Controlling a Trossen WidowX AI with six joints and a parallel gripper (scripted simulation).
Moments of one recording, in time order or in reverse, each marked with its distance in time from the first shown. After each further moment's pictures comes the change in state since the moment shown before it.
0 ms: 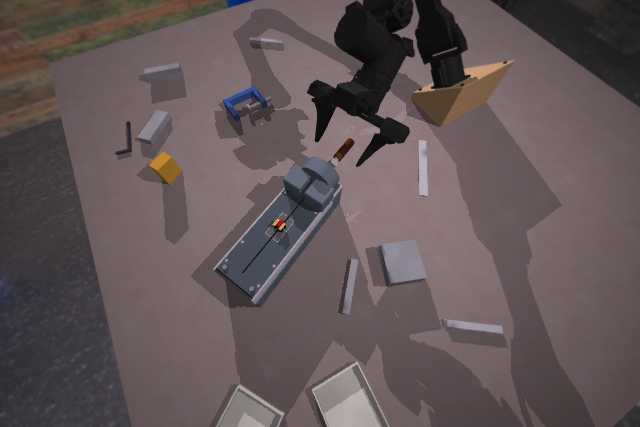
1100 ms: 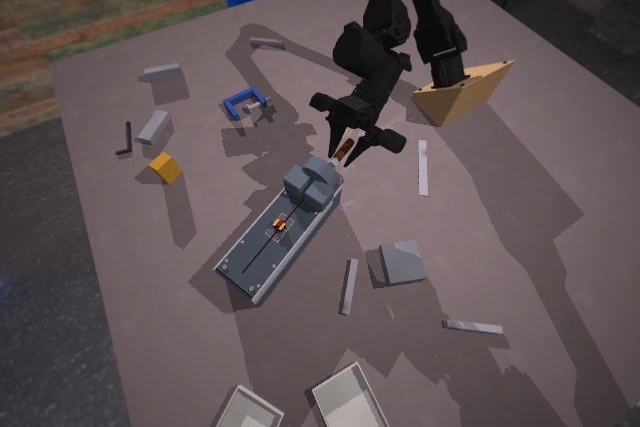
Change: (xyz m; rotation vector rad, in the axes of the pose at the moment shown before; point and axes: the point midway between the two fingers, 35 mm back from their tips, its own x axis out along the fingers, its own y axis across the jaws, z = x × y) arm 0.020 0.001 -0.026 -0.007 0.011 0.000
